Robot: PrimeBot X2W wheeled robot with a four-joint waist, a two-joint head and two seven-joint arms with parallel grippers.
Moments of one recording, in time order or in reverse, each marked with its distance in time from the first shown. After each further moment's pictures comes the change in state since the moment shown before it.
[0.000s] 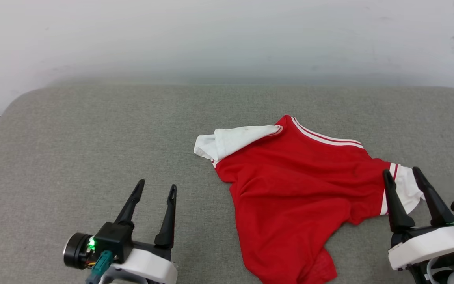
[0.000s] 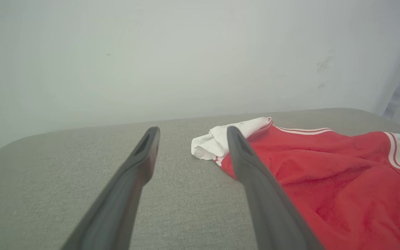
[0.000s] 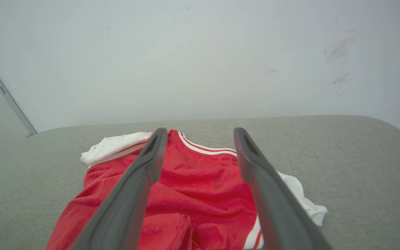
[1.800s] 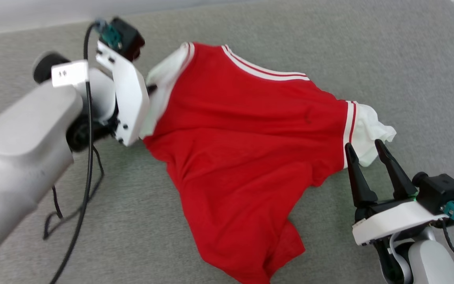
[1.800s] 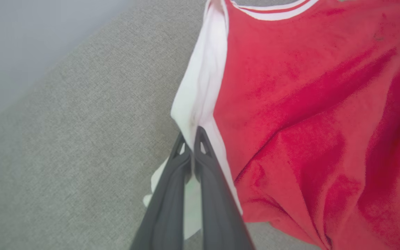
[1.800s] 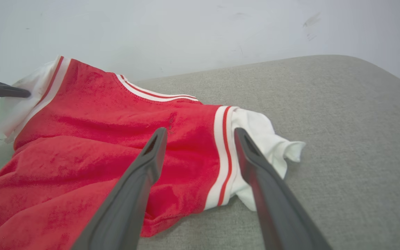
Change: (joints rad) left arm -1.199 0.569 -1.083 0.444 -0.982 -0.016 0.685; right arm -0.145 0.113 0.082 0.092 -0.065 0.000 -0.063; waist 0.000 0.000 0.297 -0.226
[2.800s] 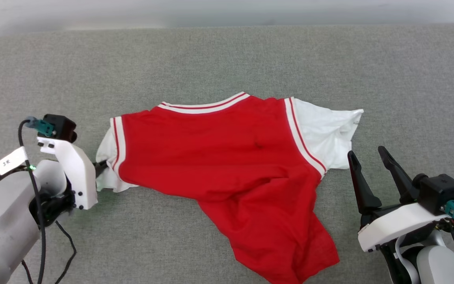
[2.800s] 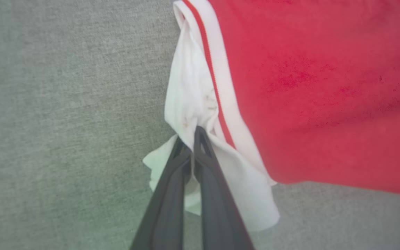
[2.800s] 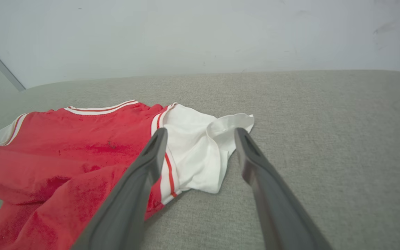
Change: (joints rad) left arm 0.359 0.102 0.057 0.117 -0.260 0.059 -0.181; right arm 0.044 -0.024 -0.011 -0.077 -0.044 0.000 0.119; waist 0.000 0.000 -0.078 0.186
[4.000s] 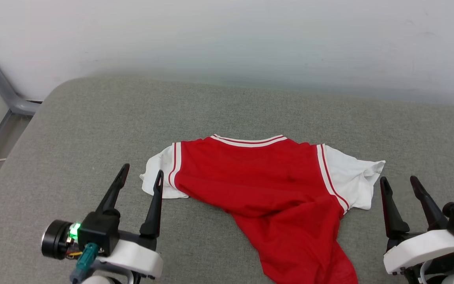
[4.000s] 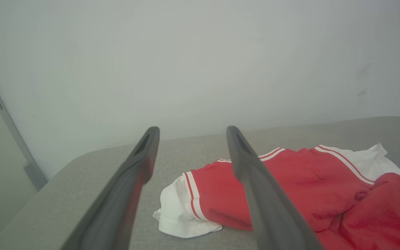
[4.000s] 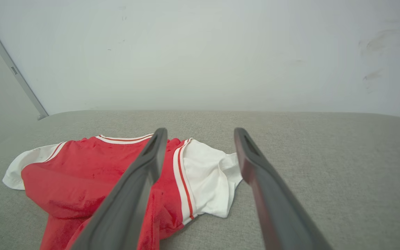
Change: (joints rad) left arm 0.698 -0.255 0.628 -0.681 0.883 0.361 -0.504; right arm 0.114 -0.008 -0.123 -0.007 0.002 0.000 -0.013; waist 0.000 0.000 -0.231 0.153
